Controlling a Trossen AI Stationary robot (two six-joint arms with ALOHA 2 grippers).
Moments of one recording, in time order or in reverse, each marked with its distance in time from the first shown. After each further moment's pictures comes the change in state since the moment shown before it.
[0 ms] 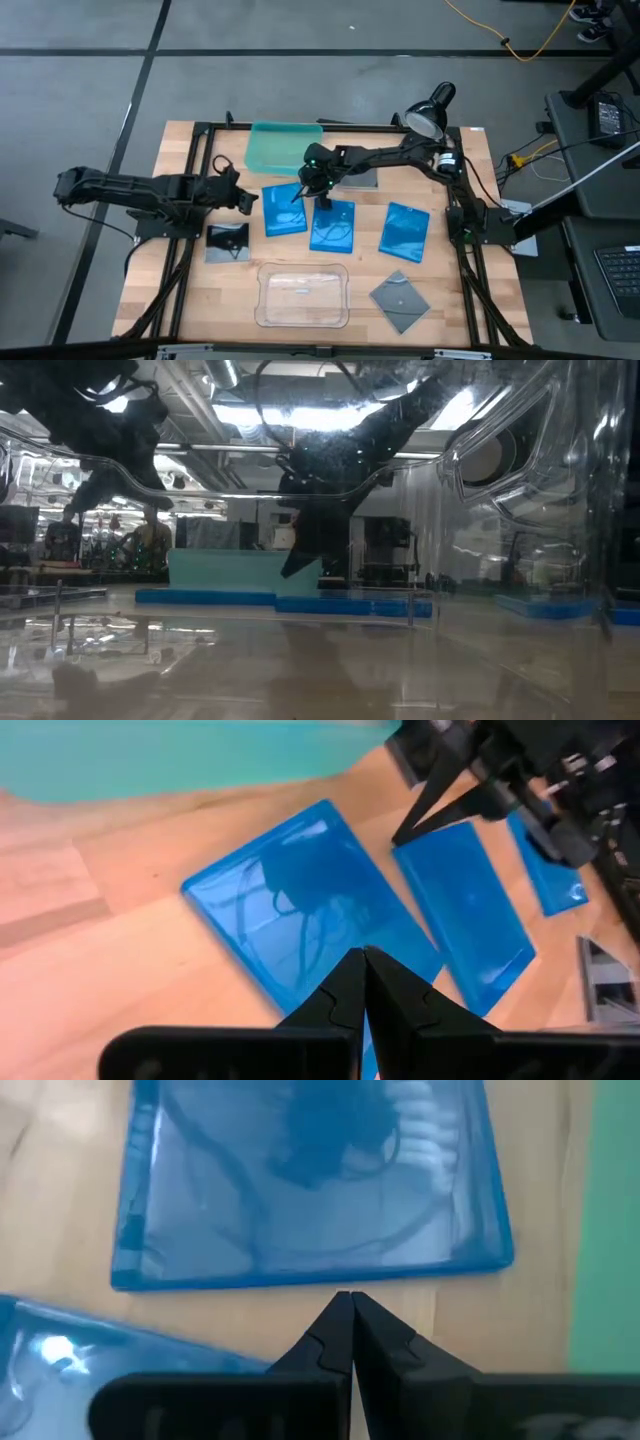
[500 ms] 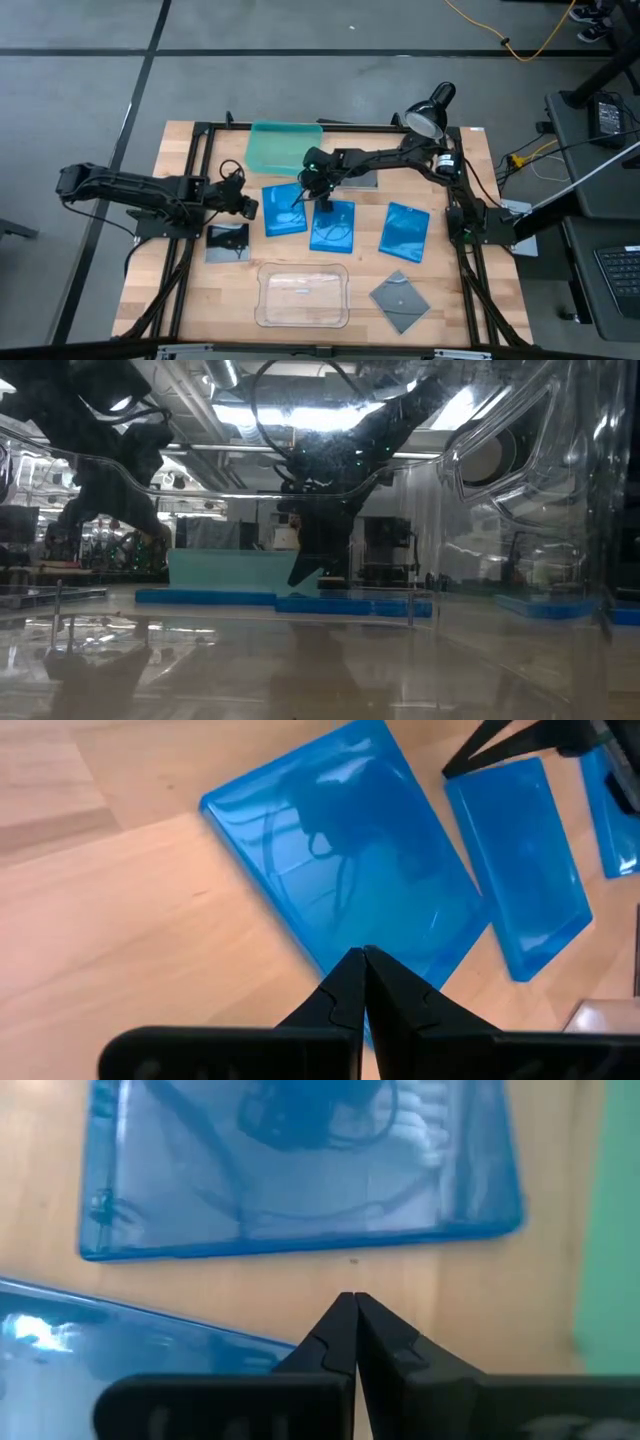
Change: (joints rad) left arm 0.000 0.129 0.000 -0.015 0.092 -0.074; right arm 0.028 0.007 0.002 -0.039 0.072 -0.020
